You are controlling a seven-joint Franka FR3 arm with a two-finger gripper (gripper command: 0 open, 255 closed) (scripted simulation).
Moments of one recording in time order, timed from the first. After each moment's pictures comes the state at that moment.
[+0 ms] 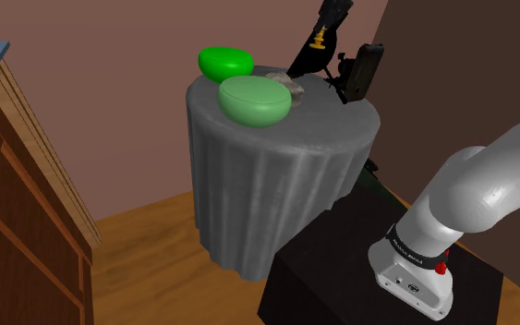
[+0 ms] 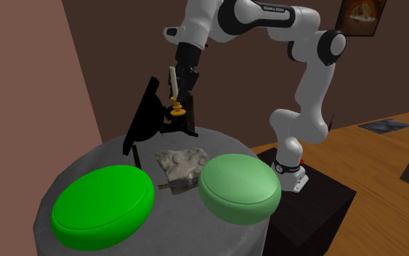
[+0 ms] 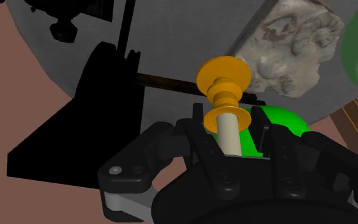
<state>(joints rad) 0.02 -0.35 -0.29 -1.94 0.12 1.98 -0.40</state>
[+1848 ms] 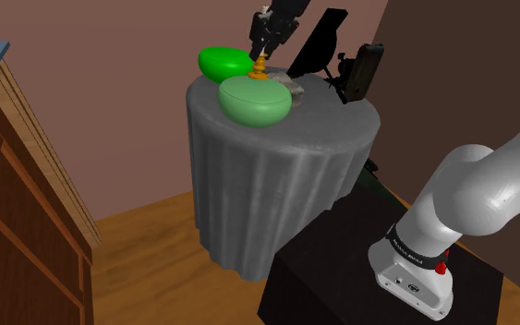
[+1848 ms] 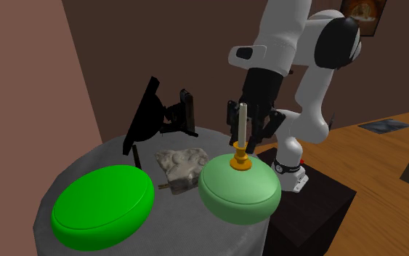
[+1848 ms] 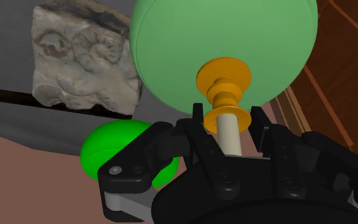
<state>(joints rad) 0.12 -0.46 0.15 -2.18 0.07 2.15 0.15</state>
